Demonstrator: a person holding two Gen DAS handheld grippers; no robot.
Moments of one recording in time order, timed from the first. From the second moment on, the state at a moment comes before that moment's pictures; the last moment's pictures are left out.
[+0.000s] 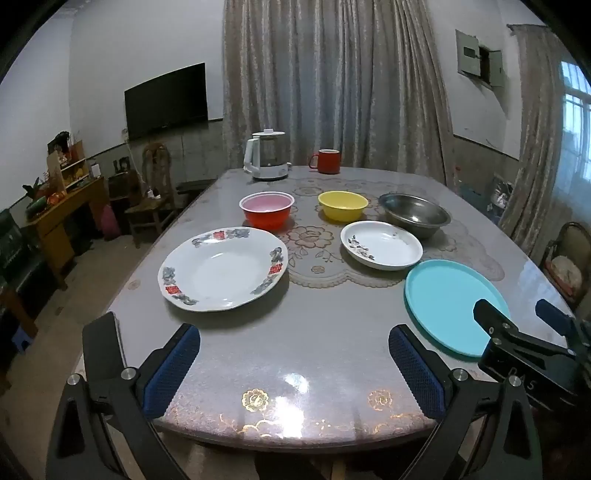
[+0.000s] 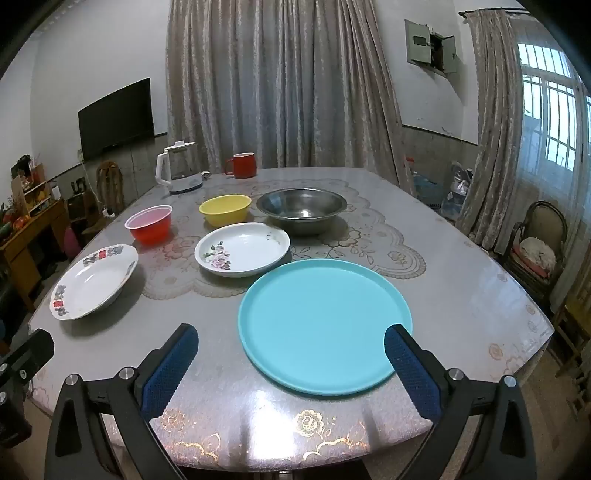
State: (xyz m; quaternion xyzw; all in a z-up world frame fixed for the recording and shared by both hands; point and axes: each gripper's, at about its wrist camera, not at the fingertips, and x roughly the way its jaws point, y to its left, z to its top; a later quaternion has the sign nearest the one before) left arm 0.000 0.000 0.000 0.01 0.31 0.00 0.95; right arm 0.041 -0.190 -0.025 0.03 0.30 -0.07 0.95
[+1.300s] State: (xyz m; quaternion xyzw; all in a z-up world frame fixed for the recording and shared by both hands) left arm 0.008 -0.013 -0.012 0.01 0.34 -0.03 0.94; right arm 0.040 -0.202 -0.038 0.04 0.31 -0.08 0.95
